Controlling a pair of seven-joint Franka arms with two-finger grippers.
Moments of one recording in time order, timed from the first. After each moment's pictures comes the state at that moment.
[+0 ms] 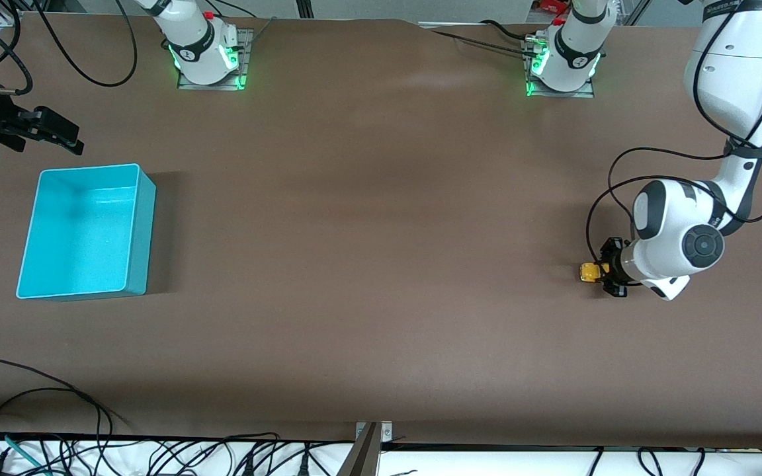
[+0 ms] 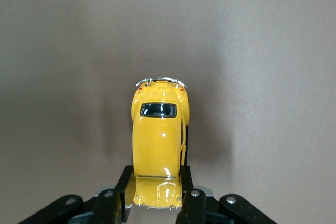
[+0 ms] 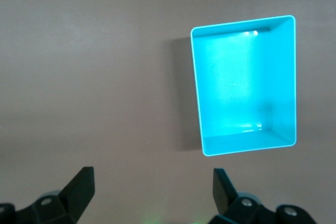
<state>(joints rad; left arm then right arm) 0.16 0.60 -0.12 -1.82 0.08 2.30 -1.57 0.01 -0.01 0.03 -1.58 0.00 1.52 0.08</state>
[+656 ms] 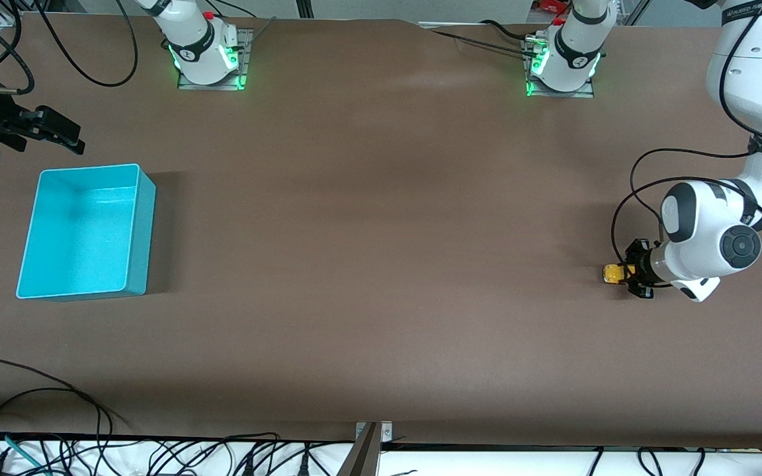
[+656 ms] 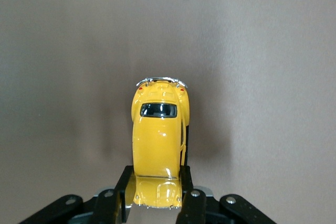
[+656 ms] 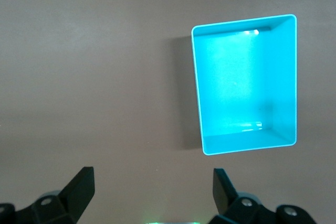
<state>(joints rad) 0.23 0.62 -0.11 -1.80 0.08 2.30 -1.48 0.01 -0.01 0.03 -1.58 0.00 1.51 0.07</state>
